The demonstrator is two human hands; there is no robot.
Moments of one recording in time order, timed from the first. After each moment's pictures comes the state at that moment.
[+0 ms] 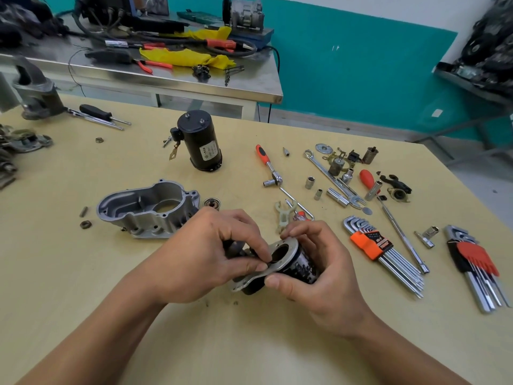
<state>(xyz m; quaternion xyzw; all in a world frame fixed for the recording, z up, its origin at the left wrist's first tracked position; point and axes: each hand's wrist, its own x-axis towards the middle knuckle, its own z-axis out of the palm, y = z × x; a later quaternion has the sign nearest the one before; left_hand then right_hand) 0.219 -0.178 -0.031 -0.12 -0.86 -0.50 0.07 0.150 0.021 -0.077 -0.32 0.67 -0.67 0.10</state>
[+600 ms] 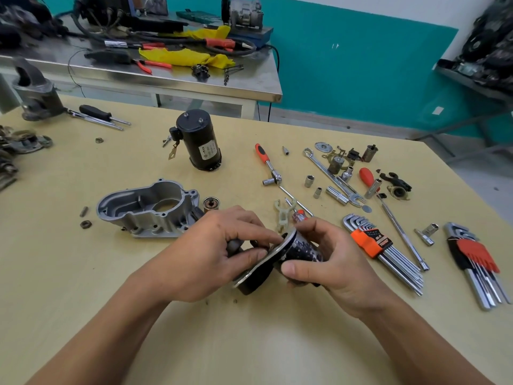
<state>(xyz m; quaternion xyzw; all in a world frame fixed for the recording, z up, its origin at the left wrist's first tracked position) 0.213 -0.175 -0.039 -0.13 -0.89 -0.43 0.08 0.133 0.033 -0.061 -0.21 0.65 -0.68 0.27</state>
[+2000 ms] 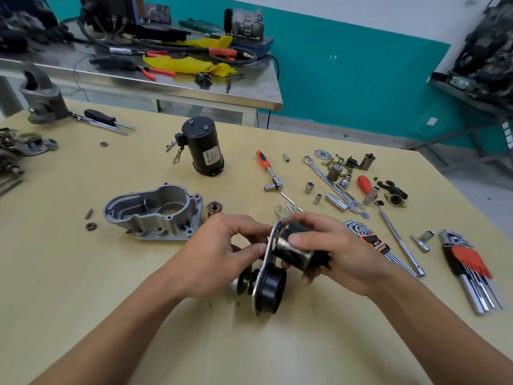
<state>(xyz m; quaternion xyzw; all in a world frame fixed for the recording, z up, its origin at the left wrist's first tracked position) 0.210 -0.172 -0.051 -0.06 -0.83 -0.55 0.07 0.113 0.023 -0.030 -0.19 0.67 -0.60 0.39</state>
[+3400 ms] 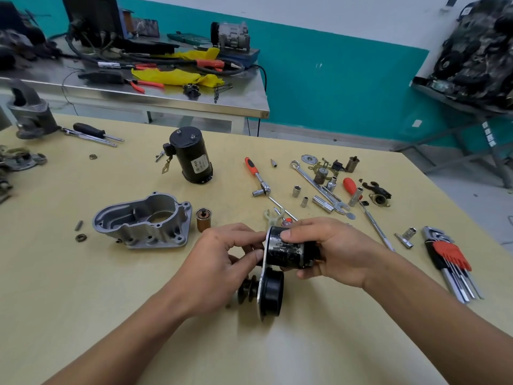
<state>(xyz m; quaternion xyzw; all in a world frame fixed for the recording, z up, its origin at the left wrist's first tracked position) 0.212 -0.149 -0.060 -0.05 -0.81 -0.57 0.13 0.112 0.030 -0.011 -0.12 0.69 -0.57 0.42</state>
